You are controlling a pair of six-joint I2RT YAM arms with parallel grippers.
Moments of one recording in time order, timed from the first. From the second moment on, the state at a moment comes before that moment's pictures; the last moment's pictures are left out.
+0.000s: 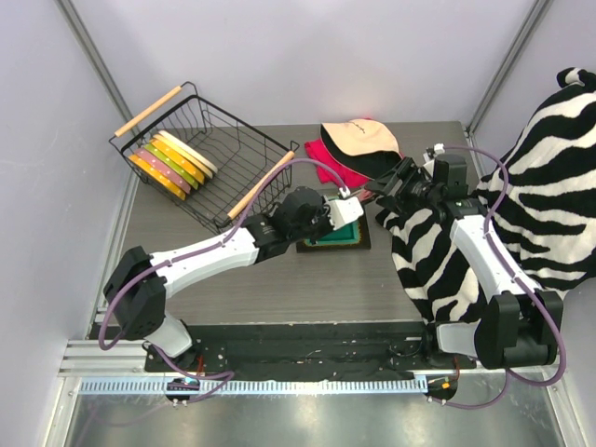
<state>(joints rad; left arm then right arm) -0.93 1.56 1.18 -0.12 -0.03 0.41 0.06 1.27 0.97 -0.26 -0.54 0.85</state>
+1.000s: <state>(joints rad) -1.03 1.57 1.10 -0.14 -0.13 0.46 0.04 1.25 0.66 -0.14 -0.53 1.04</state>
